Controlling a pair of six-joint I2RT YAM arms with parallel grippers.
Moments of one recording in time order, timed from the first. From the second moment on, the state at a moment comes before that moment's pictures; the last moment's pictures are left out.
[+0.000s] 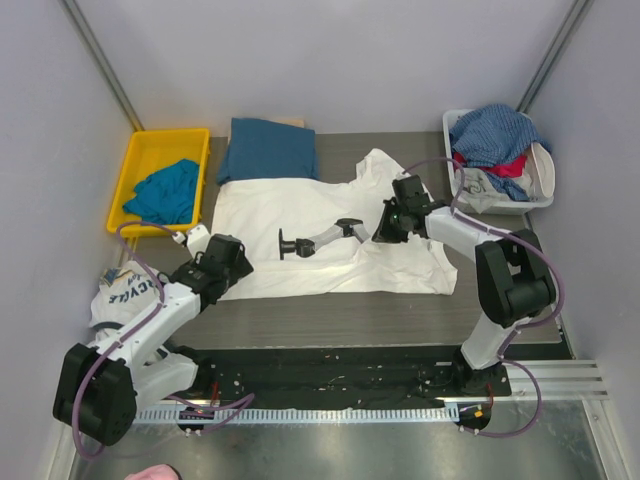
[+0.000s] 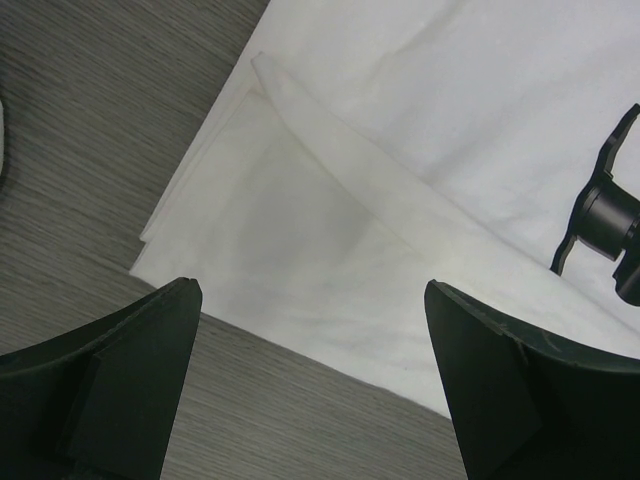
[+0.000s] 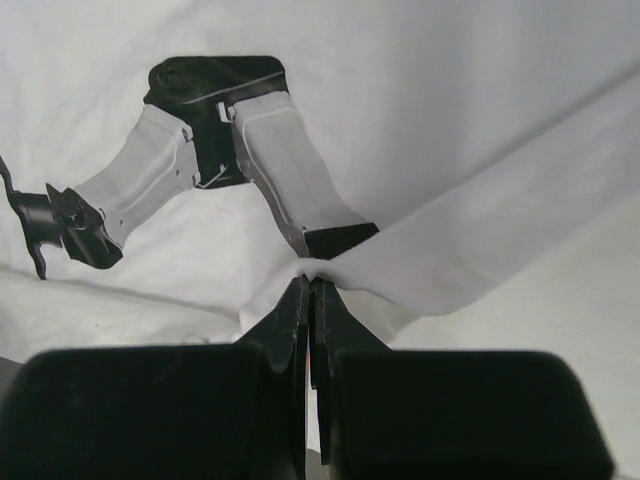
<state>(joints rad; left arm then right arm) -0.40 1.06 0.59 -0.49 -0.49 -0.87 0.34 1.70 1.06 -0.32 -0.14 0.57</state>
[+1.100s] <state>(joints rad) -0.40 1.01 0.57 -0.51 -0.49 -0.89 0.39 1.77 1.27 -0.33 -0.12 0.50</state>
